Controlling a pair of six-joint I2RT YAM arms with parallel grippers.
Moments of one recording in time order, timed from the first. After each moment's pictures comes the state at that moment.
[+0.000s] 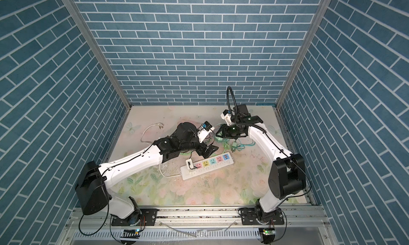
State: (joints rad) left arm -0.86 1.50 1.19 -0.26 0.20 -0.02; right arm 0.37 1.64 1.40 -0.81 -0.60 0.17
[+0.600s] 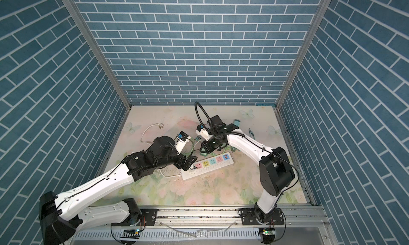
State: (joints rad) left arm -0.86 1.10 0.93 -0.51 -0.04 -0.23; right arm 0.68 1.70 1.31 -0.72 -0.44 -0.09
